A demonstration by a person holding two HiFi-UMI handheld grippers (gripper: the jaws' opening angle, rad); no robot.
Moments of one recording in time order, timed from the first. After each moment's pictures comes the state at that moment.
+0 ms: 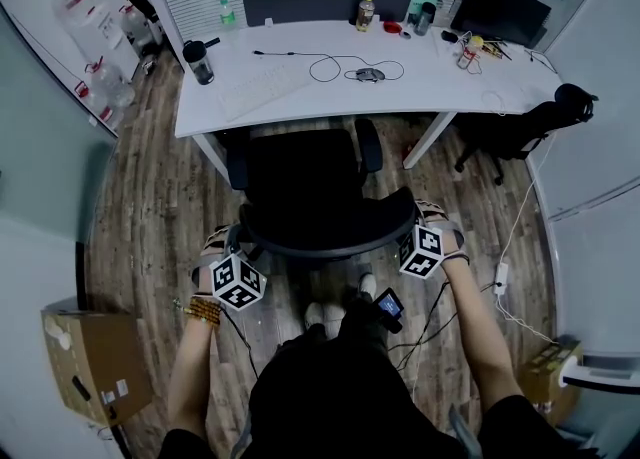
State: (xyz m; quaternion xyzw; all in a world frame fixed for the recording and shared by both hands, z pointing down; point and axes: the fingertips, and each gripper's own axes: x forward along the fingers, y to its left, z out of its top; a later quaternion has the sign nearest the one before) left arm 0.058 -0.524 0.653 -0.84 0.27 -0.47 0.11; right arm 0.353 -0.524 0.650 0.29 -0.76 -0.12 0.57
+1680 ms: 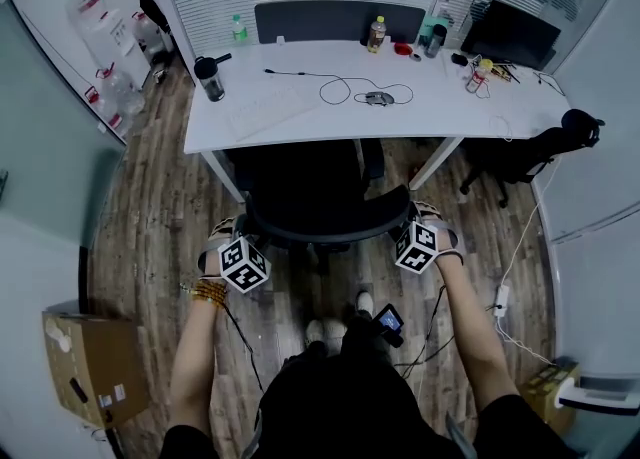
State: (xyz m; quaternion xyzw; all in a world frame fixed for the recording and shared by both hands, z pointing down) left arm 0.059 -0.607 0.657 -0.82 0.27 -0.49 0.09; right arm 0.352 -0.604 0.643 0.30 -0.77 -0.11 0.56
